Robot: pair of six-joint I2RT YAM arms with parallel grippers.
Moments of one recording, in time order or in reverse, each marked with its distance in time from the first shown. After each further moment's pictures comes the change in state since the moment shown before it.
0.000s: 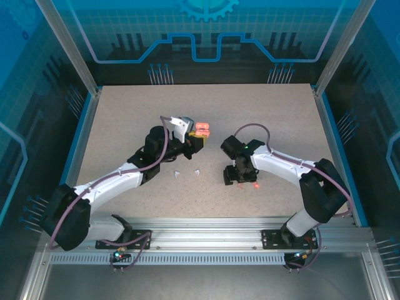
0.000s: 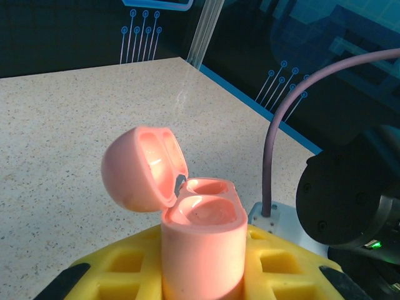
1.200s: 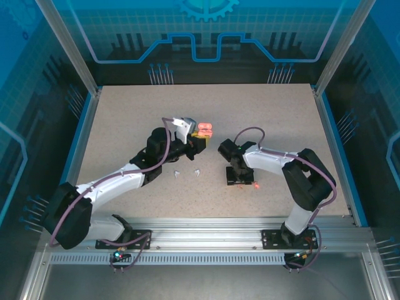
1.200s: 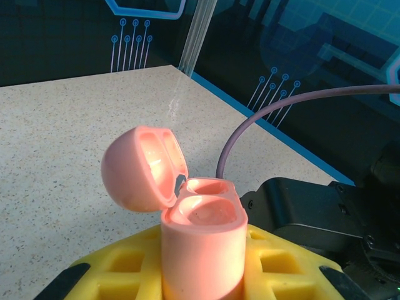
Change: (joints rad) left arm -0.029 0.013 -0.008 0.054 -0.011 -0.007; right arm -0.017 0.145 -0.023 0.094 0.031 0.092
